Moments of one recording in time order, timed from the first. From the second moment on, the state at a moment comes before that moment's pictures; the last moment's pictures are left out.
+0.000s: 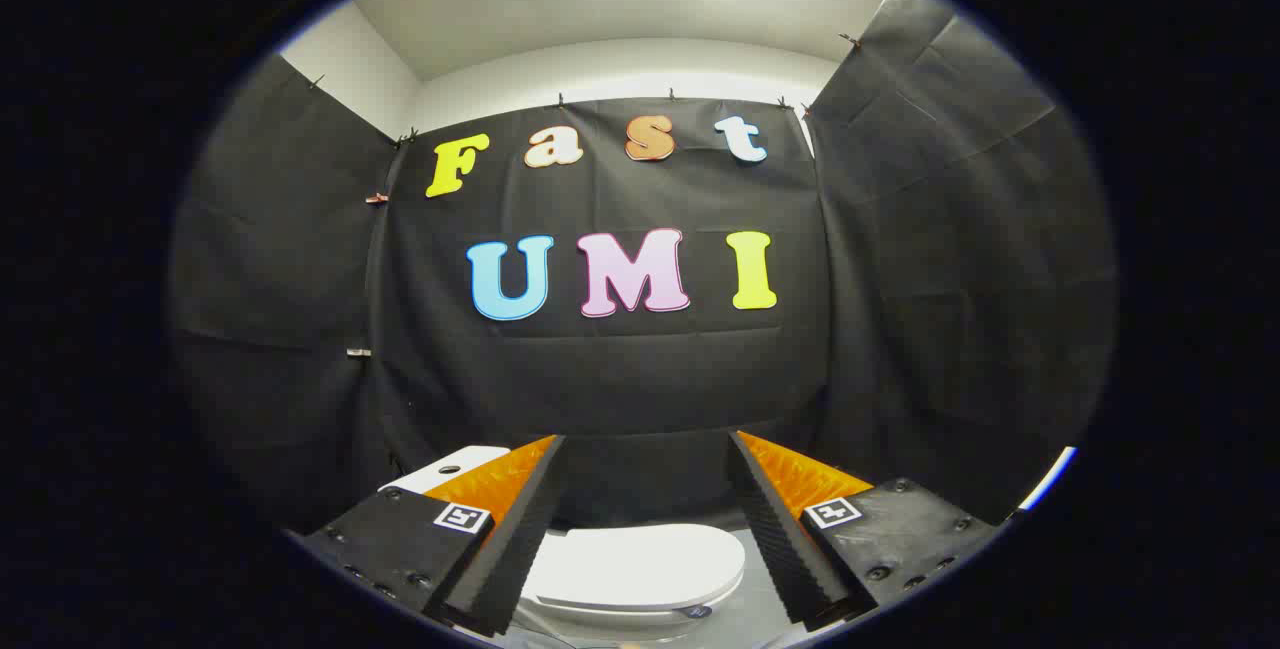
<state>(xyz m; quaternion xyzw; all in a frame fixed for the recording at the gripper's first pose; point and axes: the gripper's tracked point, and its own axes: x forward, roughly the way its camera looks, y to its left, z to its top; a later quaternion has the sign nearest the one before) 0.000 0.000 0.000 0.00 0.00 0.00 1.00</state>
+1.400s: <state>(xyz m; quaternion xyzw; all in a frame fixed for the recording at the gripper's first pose) 0.010 -0.033 -0.047 0.04 0.04 -0.04 1.00</state>
